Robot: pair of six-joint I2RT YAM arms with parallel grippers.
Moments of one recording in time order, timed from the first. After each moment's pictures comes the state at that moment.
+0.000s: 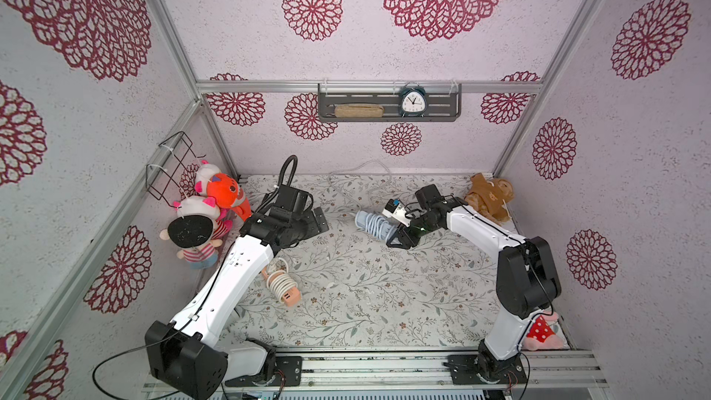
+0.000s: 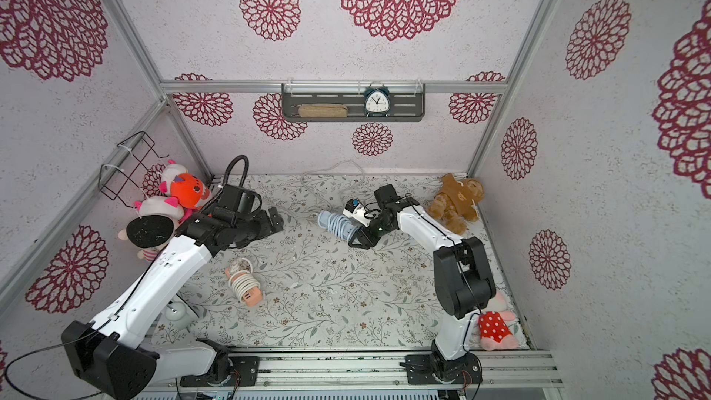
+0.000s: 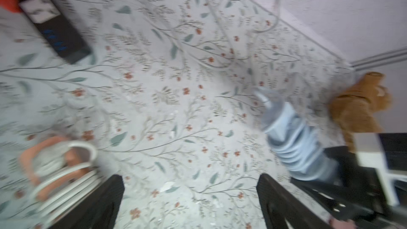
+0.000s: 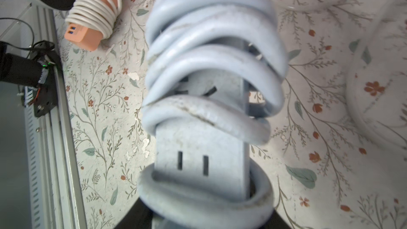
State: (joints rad) left arm -0.38 1.36 1.27 -0.77 0.00 -0.71; right arm 0.41 1.83 1.44 -0.82 -0.64 -0.54
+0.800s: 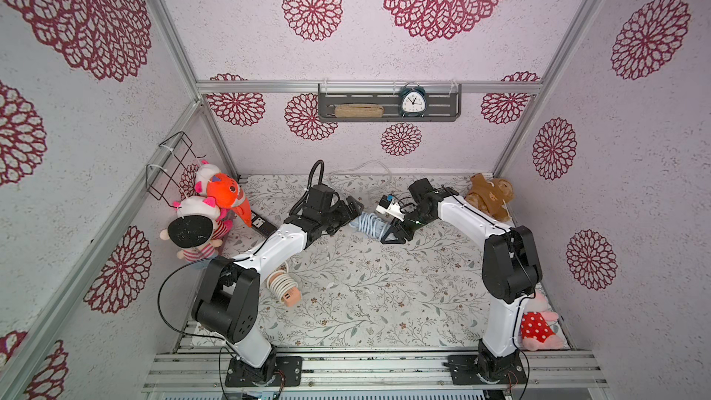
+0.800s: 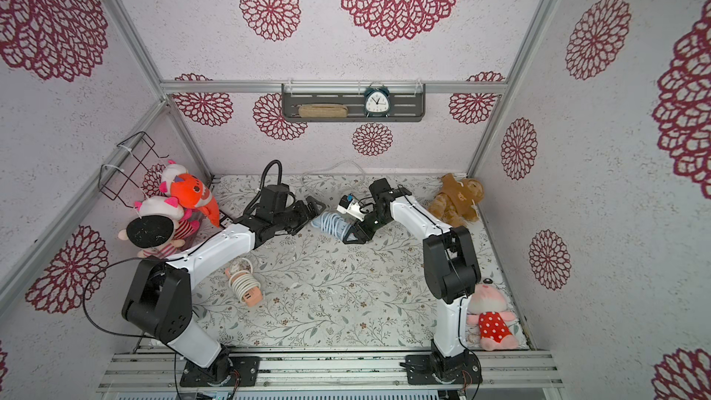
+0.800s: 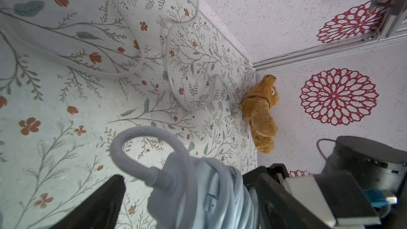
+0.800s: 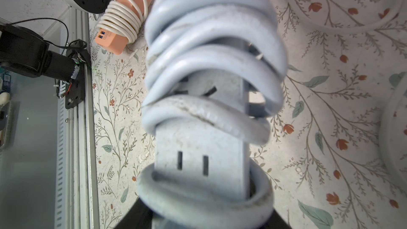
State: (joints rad) left arm -0.43 1.65 1.16 -0.13 0.25 -0.93; right arm 0.41 1.93 1.57 -0.89 -0.75 -0.57
